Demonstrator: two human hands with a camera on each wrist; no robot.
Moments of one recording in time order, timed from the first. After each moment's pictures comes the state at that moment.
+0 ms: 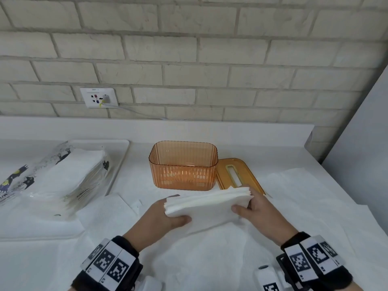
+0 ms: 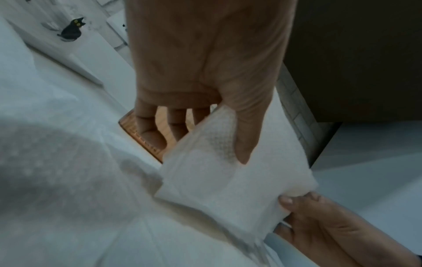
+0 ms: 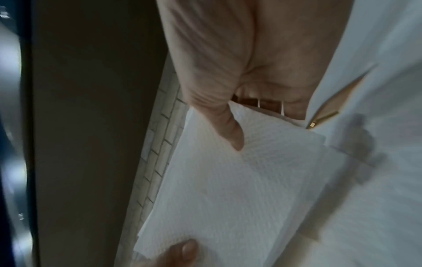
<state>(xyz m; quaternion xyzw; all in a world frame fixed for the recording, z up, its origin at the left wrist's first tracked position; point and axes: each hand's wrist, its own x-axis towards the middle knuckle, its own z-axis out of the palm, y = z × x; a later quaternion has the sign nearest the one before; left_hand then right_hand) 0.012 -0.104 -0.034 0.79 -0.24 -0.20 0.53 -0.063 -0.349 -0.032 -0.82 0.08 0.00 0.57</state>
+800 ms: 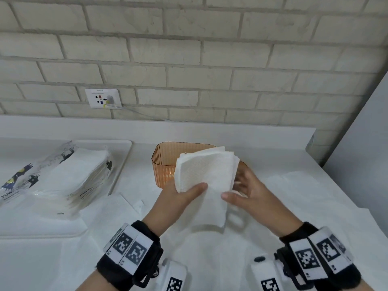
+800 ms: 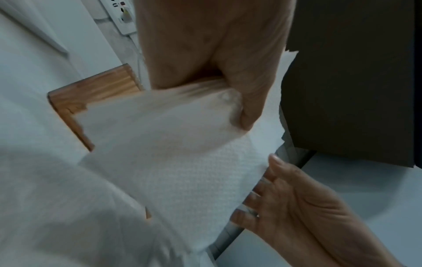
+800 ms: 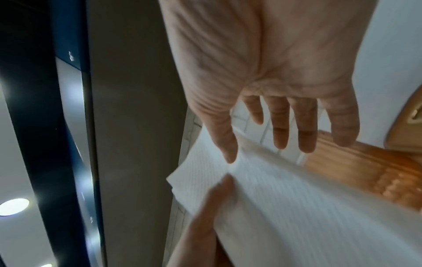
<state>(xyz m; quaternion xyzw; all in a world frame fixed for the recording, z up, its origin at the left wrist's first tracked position) 0.004 -0.136 0.006 0.69 -0.22 -0.12 0.68 -0.060 -0.324 0.016 -0.80 0.00 -0.06 0.60</state>
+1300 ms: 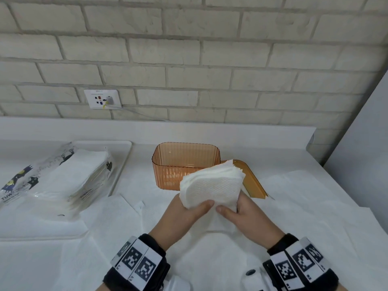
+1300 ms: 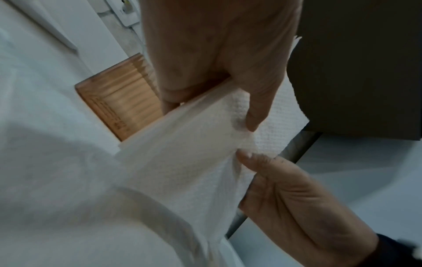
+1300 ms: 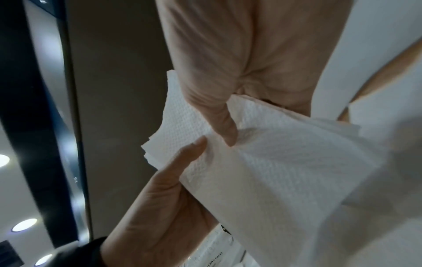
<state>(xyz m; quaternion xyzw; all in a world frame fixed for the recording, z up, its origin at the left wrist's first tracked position) -0.005 -0.141 -0.022 0.68 -0.25 -0.15 0.67 -0.056 -0.315 -0.029 -0.83 0.00 -0.04 0.56</state>
